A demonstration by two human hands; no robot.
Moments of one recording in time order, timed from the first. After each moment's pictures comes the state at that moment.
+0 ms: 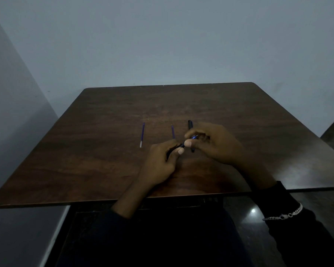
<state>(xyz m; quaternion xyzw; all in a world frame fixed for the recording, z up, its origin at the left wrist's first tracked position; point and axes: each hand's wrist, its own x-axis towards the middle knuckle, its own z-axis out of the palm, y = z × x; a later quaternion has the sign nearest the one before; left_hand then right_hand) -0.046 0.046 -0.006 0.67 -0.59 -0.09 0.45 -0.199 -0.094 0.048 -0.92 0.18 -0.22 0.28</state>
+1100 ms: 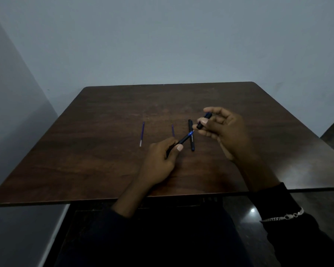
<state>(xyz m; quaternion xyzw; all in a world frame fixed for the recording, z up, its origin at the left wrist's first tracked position) -0.048 0.047 -0.003 0.68 -0.56 -0.10 0.47 -0.197 -0.105 0.045 -0.59 0.23 -0.39 0.66</state>
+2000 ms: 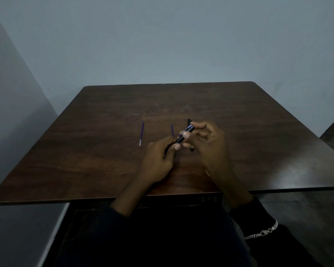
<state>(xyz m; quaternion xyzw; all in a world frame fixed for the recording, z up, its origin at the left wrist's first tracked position) -0.047 0.046 -0.006 0.68 -0.55 -0.06 0.48 -0.170 -0.060 0.008 -0.61 0.22 -0.47 0.60</state>
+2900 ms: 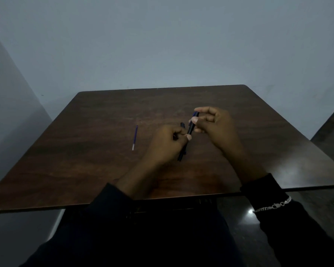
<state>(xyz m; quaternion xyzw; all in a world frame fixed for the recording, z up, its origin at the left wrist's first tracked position) -0.066 0.004 0.045 0.71 -0.54 -0.18 0.42 -0.195 -0.119 0.053 -0.71 0.30 -0.40 0.50</state>
